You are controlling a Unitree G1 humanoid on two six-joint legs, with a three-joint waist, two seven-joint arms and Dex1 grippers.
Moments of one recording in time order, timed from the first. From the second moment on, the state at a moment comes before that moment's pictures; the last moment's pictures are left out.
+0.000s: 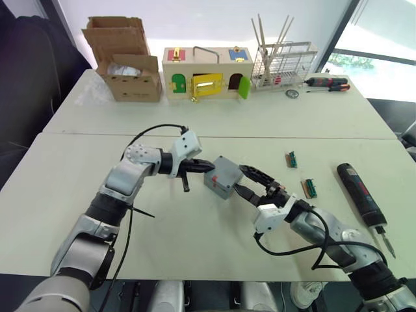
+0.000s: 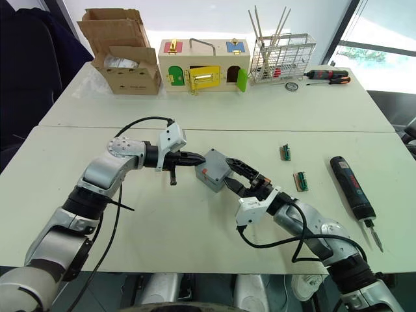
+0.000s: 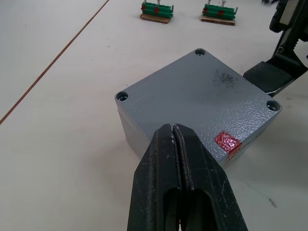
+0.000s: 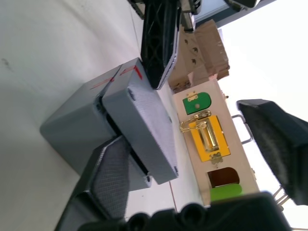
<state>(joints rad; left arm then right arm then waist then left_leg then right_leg) -0.70 0.46 -0.30 0.18 -0.20 0.42 -1.06 -0.13 -0.68 0.24 -0.09 -0.89 -0.58 -0.03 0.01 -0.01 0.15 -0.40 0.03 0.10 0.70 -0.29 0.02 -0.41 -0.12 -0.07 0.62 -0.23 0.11</state>
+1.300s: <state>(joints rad) -0.64 0.39 -0.18 0.44 -0.19 0.35 -0.92 0.12 -0.47 0.09 -0.37 0.12 0.10 0.39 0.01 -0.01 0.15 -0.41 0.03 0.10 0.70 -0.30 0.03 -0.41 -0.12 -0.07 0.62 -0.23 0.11</state>
